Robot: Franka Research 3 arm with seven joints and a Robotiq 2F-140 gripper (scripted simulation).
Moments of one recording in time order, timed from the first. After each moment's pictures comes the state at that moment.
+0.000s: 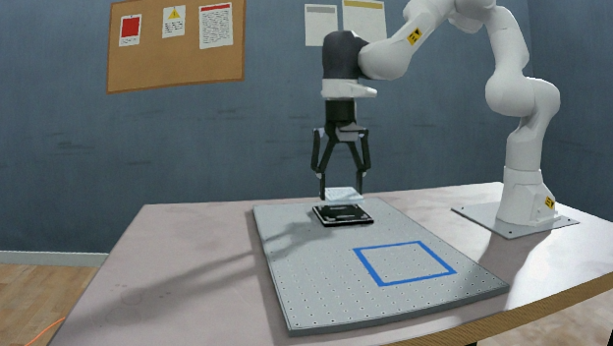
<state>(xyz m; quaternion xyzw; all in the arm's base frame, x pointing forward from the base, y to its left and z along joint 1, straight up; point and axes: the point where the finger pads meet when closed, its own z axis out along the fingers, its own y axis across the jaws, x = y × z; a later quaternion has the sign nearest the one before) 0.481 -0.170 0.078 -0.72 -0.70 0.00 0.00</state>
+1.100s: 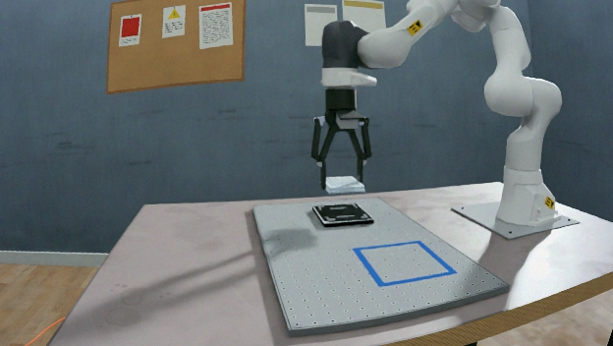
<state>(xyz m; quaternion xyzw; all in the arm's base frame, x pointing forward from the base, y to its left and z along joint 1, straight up) 0.479 -0.171 0.106 -0.71 -0.70 0.00 0.00</state>
